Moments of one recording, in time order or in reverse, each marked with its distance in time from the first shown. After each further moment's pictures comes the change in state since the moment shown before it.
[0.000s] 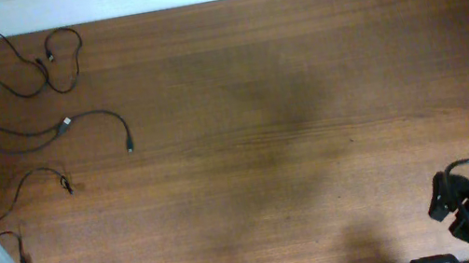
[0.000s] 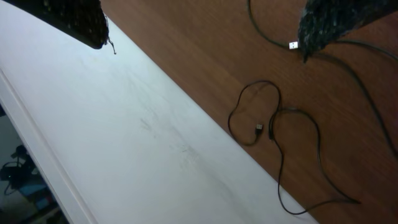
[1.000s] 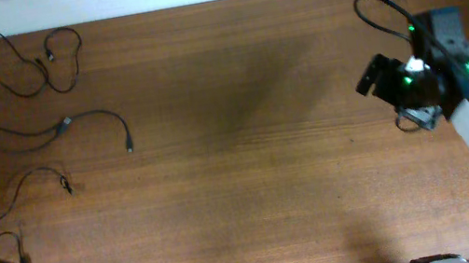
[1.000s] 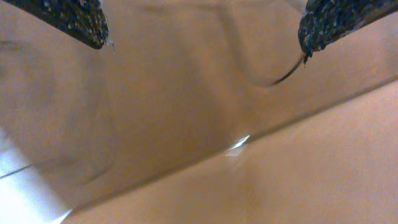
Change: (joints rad) left arm 0.245 0.238 -0.019 0.034 -0.565 0.277; right arm 0.001 0.824 0.114 0.364 -0.215 0.067
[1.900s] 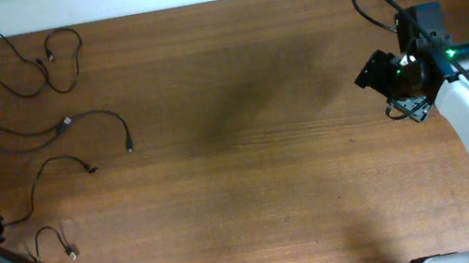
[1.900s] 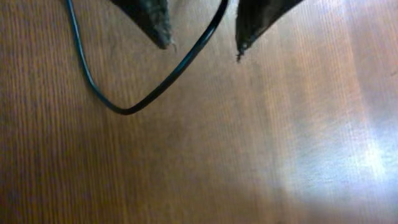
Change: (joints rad) left arm -0.037 0.131 -0.218 -0.230 -0.371 -0.217; right arm 0.000 0.165 0.000 0.095 0.090 0.094
